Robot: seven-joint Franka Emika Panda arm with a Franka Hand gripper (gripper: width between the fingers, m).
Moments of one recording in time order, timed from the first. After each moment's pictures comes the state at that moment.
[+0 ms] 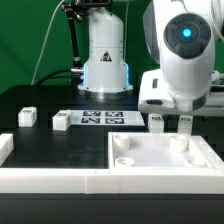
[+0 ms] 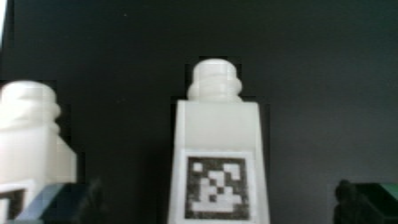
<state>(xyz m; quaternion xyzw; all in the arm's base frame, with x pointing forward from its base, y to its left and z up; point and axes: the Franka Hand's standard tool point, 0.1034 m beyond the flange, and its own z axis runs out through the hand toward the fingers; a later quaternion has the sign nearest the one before) 0.401 0.167 0.017 -0.91 0.12 0.40 0.09</state>
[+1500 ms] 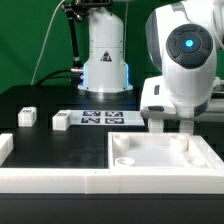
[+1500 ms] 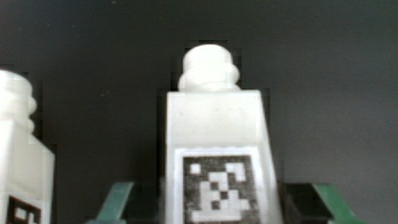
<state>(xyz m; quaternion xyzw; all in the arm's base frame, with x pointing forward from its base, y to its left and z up) 0.397 0.170 0.012 -0.91 0.12 0.40 0.09</state>
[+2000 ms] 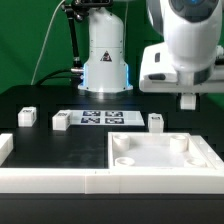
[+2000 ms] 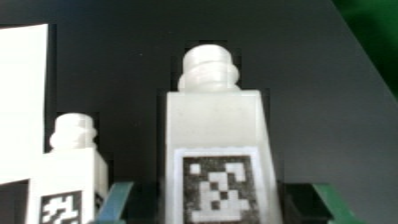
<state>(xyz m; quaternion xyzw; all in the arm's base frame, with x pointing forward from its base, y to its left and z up) 0.412 0.163 0.082 -0.91 0.11 0.39 0.09</state>
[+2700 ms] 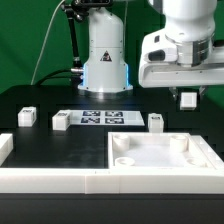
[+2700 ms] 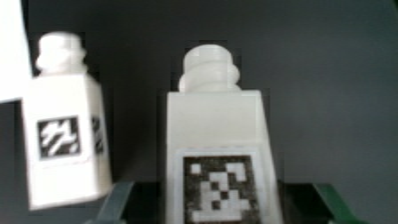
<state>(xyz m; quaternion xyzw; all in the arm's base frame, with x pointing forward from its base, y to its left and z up) 0.434 0.151 0.084 -0.98 0.10 0.17 0.08</state>
